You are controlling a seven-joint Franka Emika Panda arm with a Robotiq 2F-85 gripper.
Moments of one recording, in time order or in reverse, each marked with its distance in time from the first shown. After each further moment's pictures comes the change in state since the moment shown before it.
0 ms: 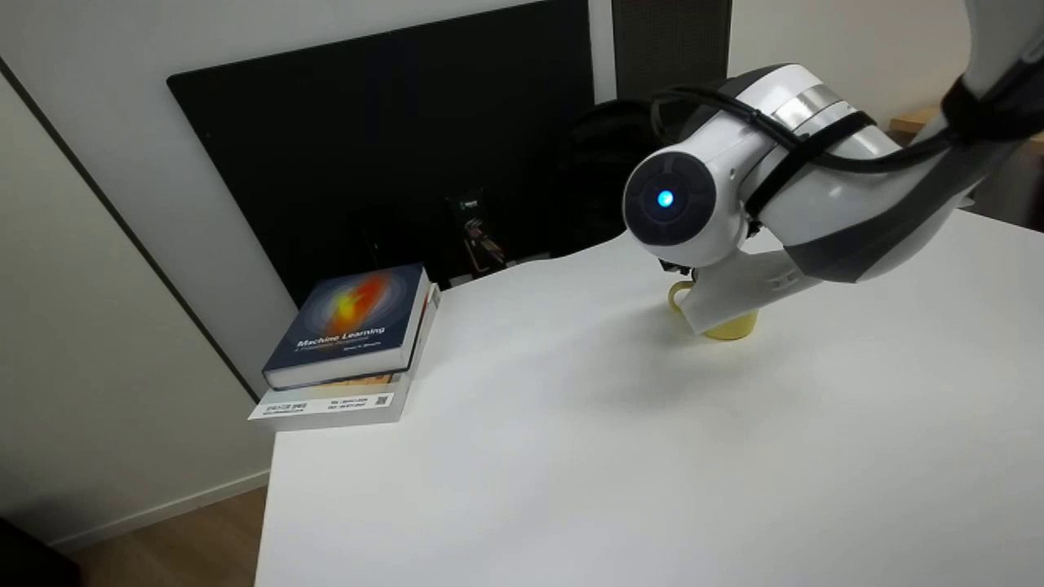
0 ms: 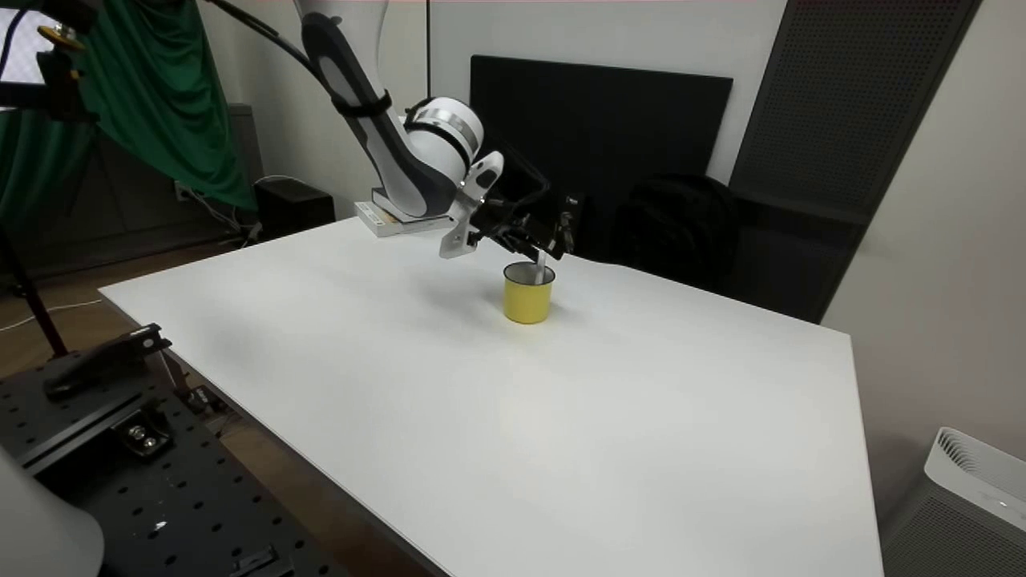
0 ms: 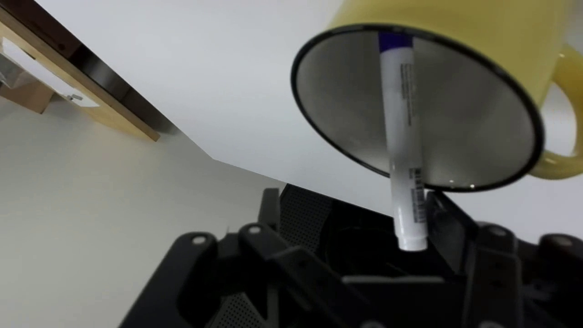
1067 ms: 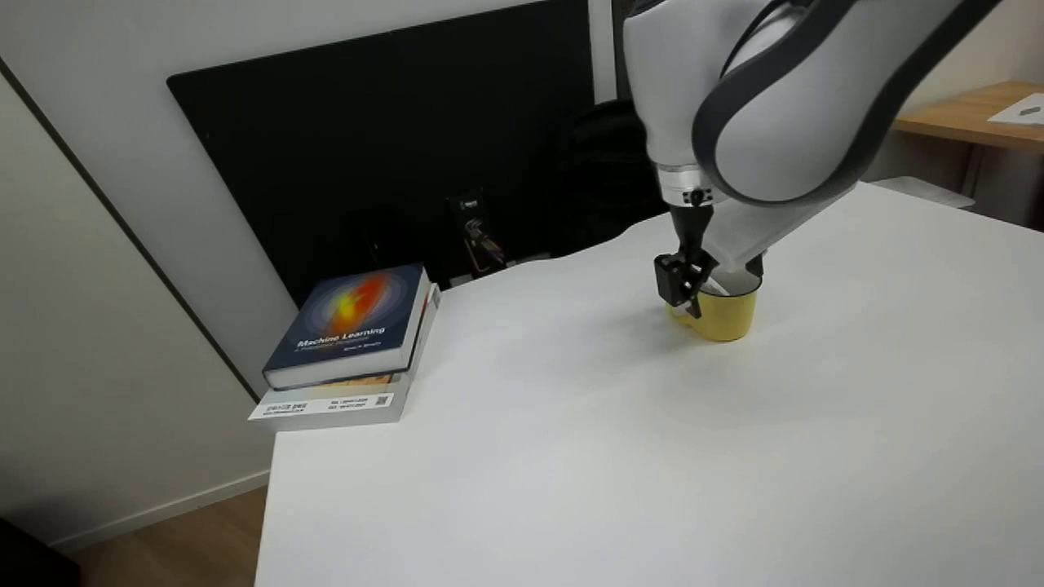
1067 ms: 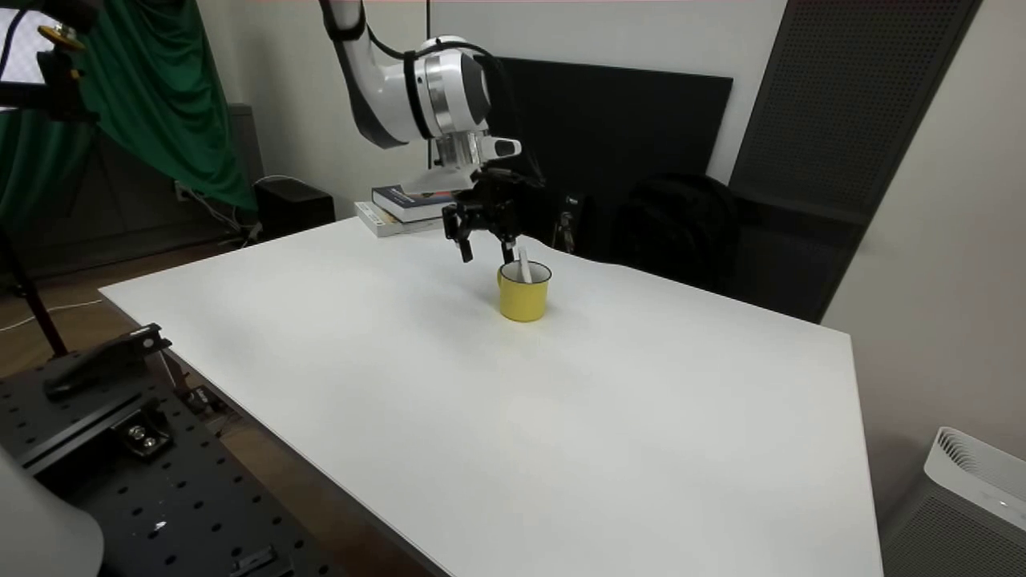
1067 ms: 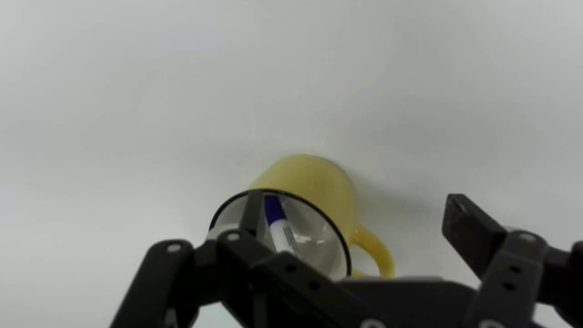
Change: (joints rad) arm -0.434 -0.219 0.506 -0.107 0.794 -0.125 -1.216
